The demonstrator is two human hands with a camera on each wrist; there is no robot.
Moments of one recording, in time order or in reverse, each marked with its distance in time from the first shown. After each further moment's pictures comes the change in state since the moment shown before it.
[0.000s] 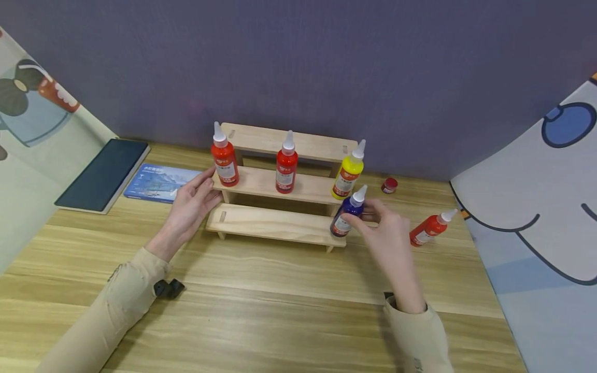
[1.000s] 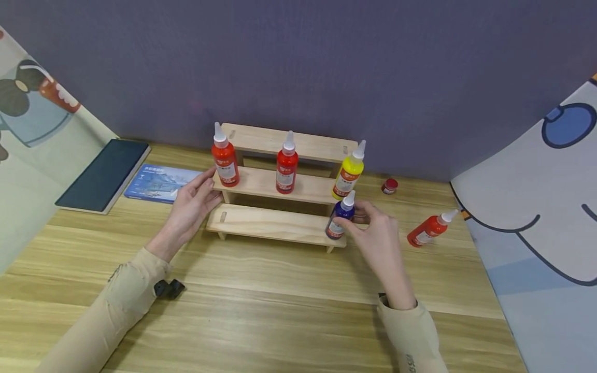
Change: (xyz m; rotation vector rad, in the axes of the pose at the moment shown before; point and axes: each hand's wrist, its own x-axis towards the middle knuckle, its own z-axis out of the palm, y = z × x) left_hand 0.000 0.000 0.000 0.011 0.002 -0.004; right_hand 0.001 0.002 0.018 -0.065 -0.016 -0.005
